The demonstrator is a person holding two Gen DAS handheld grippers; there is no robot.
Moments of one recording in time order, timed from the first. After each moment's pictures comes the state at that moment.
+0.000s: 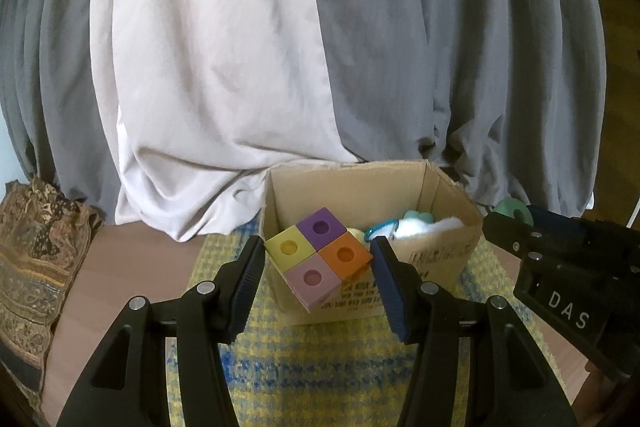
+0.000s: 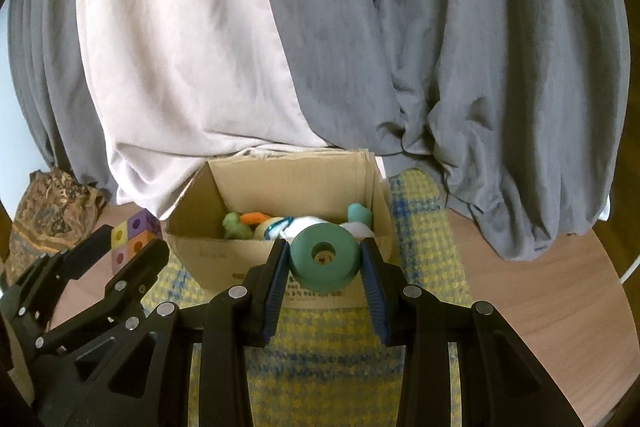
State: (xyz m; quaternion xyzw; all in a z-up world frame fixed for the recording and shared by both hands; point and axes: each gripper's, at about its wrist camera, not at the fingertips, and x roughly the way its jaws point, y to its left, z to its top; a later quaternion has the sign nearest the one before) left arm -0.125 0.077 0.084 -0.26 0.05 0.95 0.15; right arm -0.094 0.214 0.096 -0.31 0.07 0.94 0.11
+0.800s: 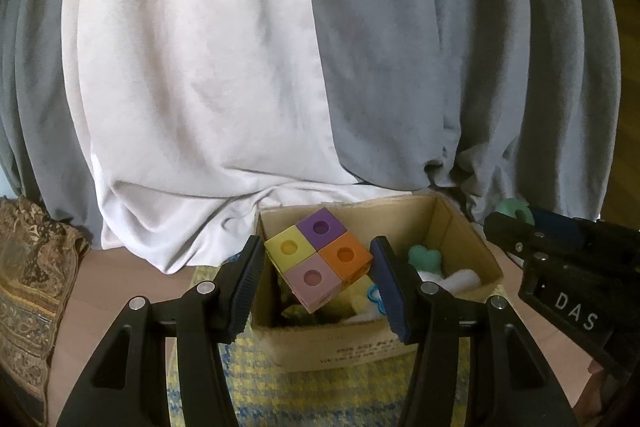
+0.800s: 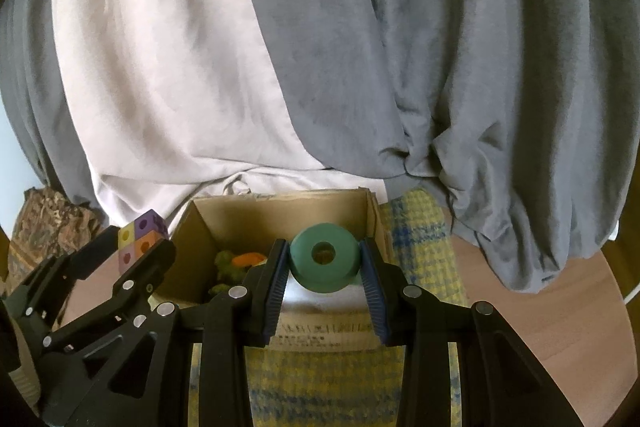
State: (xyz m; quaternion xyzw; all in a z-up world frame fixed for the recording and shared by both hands) left arm -0.192 0.098 0.102 -0.27 0.05 0.95 0.16; right arm -0.150 0.236 0.113 -0.31 0.08 0.94 0.11
